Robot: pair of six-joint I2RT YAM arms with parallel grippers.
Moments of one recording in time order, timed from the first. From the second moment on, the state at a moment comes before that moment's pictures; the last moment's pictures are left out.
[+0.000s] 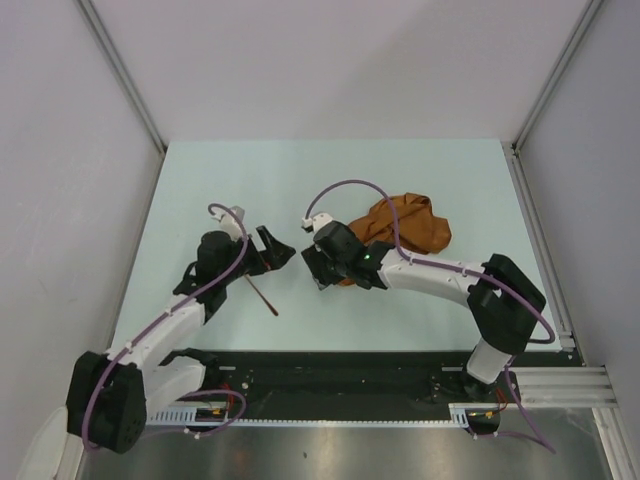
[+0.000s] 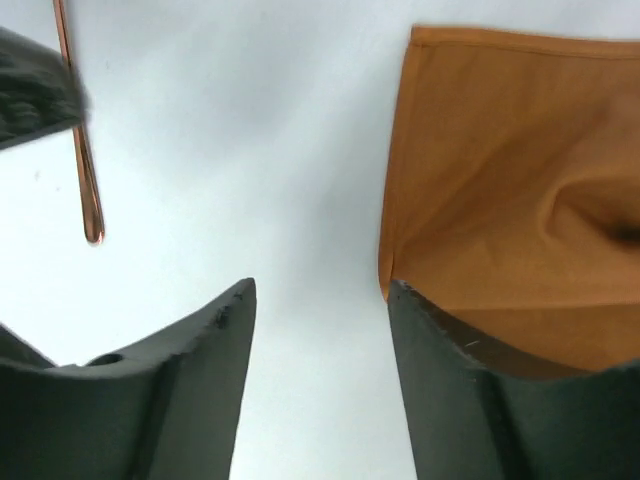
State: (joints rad) left arm -0.31 0.99 0.46 0.13 0.27 -0.63; right arm 0.96 1.70 1.16 -0.28 0.15 0.28
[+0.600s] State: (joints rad) left arm -0.50 1.58 0.73 0.17 0.14 -0.57; right arm 0.52 1.25 0.82 -0.29 -0.03 0.42
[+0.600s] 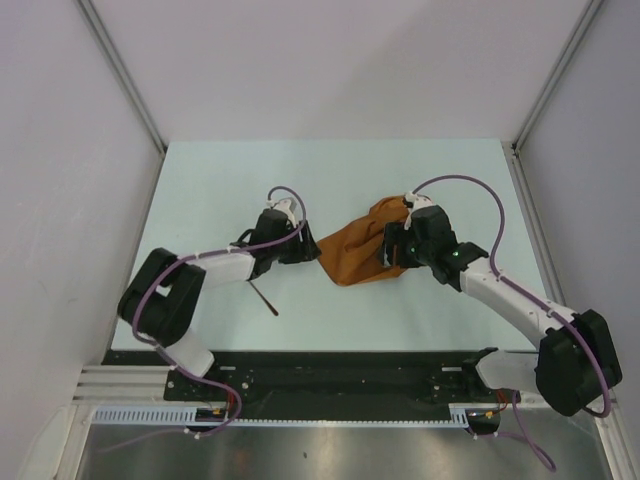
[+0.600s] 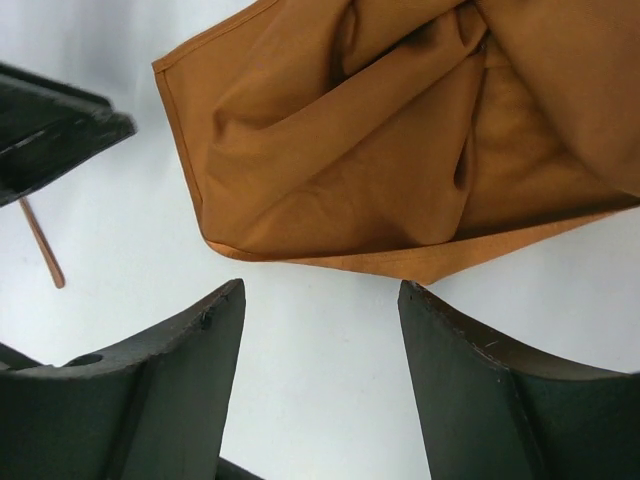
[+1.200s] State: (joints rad) left arm -0.51 1.85 1.00 0.07 0.05 -0.52; right arm 0.42 1.19 0.77 -0.28 -0.13 0.44
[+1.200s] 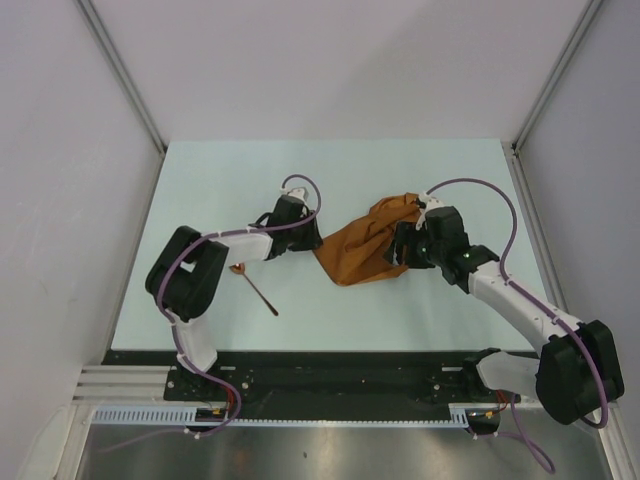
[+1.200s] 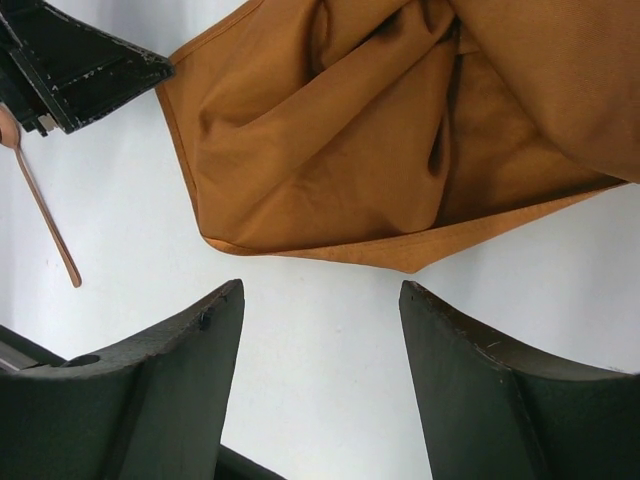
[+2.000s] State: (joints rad) left arm -0.63 1.92 1.13 -0.08 -0.23 -0.49; right arm 0.36 1.19 0.75 -0.27 -0.18 0.44
